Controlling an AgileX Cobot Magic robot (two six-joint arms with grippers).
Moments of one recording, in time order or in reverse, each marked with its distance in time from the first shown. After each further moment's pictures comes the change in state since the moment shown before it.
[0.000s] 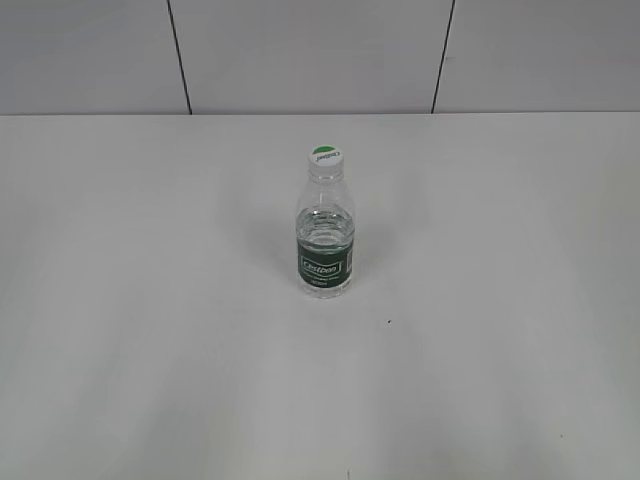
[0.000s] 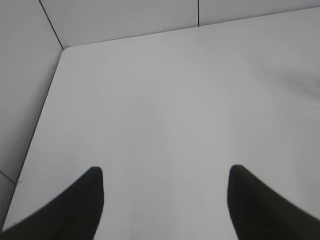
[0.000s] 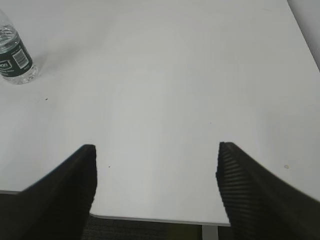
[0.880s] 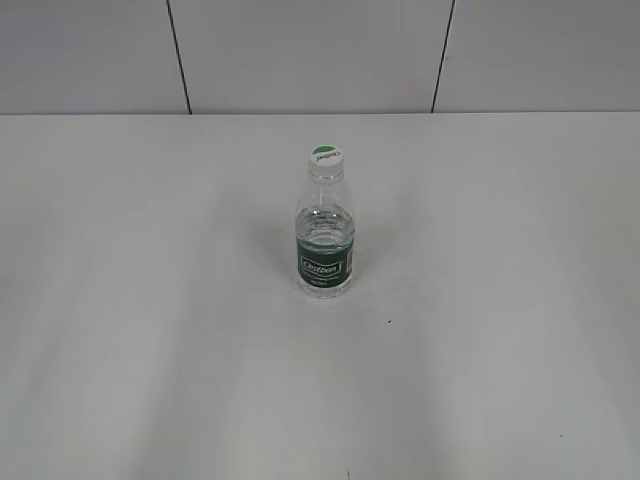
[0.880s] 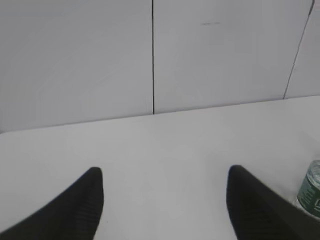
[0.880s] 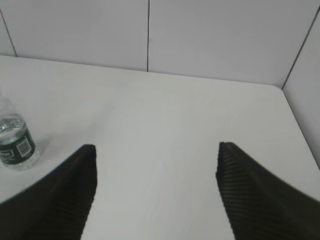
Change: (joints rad) left arm -0.060 0.428 0.191 -0.143 -0.891 0.006; right arm 0.000 0.277 -0.022 0.008 -0.467 -0.062
